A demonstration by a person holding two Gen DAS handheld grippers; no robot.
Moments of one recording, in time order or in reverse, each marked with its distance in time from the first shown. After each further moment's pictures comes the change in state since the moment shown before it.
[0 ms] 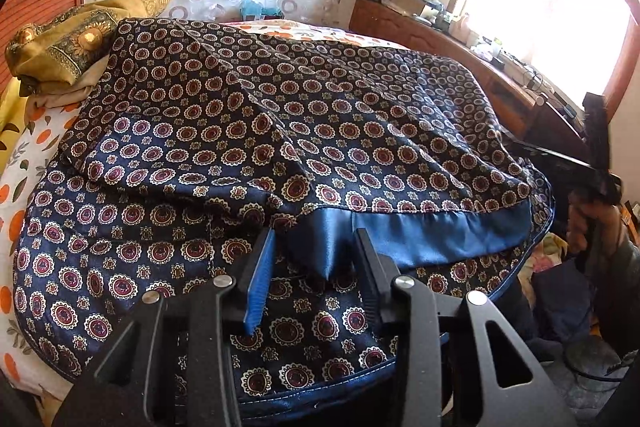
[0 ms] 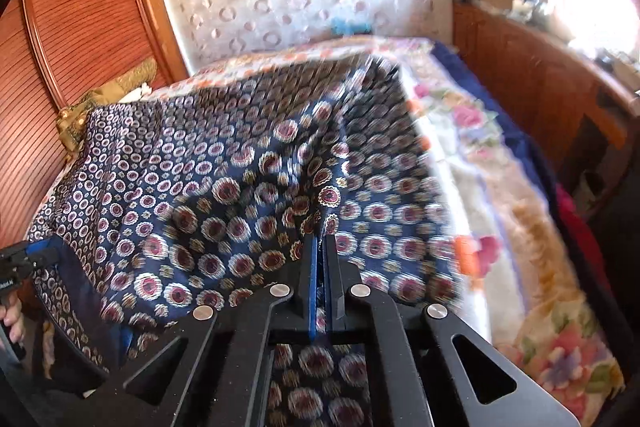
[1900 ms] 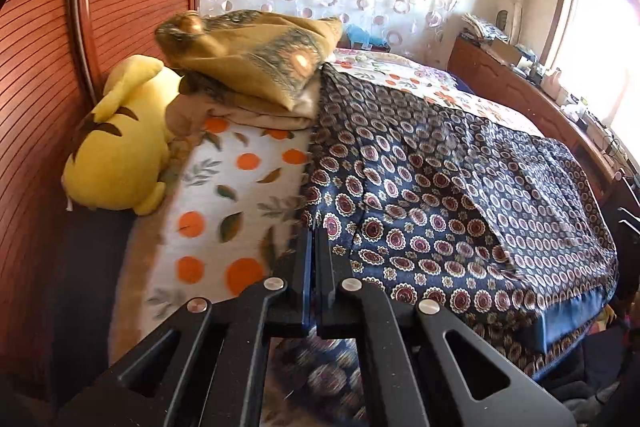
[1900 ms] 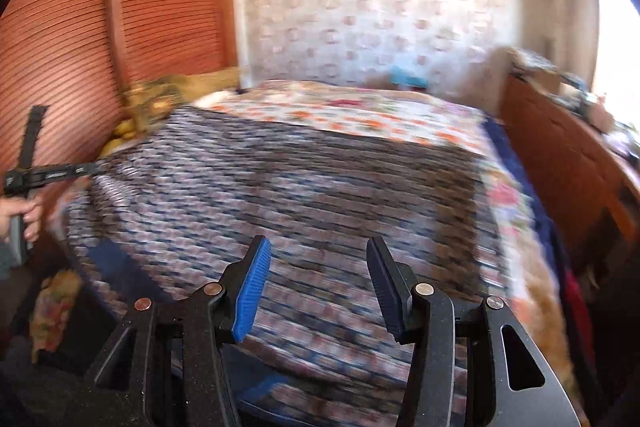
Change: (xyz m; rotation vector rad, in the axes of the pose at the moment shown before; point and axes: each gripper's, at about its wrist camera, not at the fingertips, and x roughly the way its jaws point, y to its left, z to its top) left arm -0.066 0.148 0.013 -0.182 -0.090 0.290; right arm -0.030 0.131 0.005 -0.260 -0.101 0.129
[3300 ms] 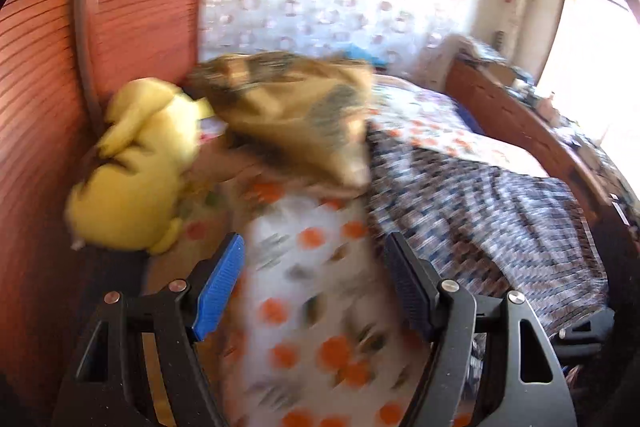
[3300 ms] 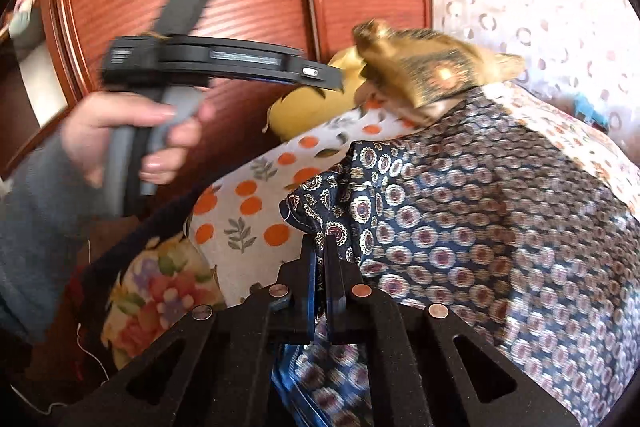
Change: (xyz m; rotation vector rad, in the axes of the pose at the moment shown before) left arm 0.010 0.052 0.065 -0.013 -0.044 -0.071; right arm 0.184 0.248 0.052 -0.273 0.103 0.510
